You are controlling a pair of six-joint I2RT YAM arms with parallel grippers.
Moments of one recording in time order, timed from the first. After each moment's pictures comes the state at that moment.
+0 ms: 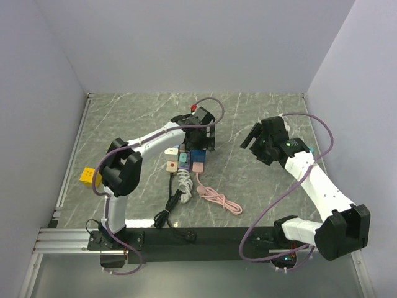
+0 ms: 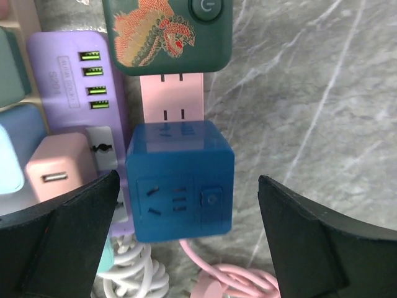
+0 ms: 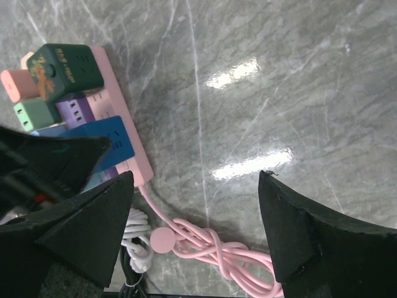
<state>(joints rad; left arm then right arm) -0.74 1.99 1.65 -0.72 -0.16 -0.64 0.29 1.19 1.00 -0.70 0.09 0.85</state>
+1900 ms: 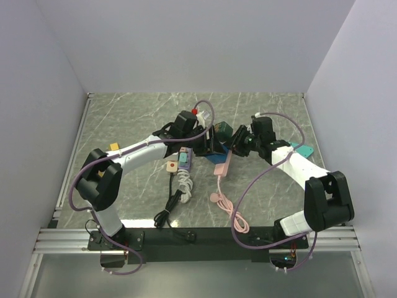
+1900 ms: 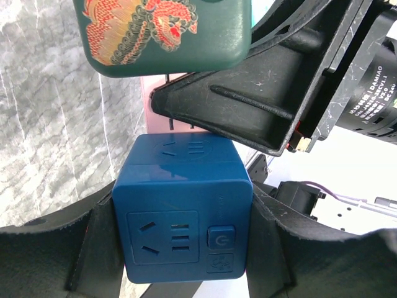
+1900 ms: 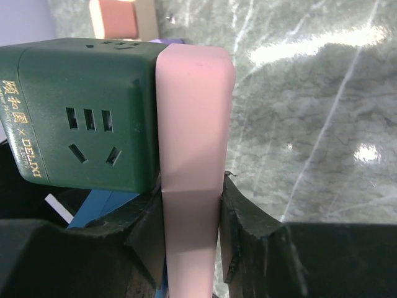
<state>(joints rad) -0.70 1.73 1.25 -0.12 0.47 -0.81 0.28 1.43 0.86 -0.14 -0.38 0.84</state>
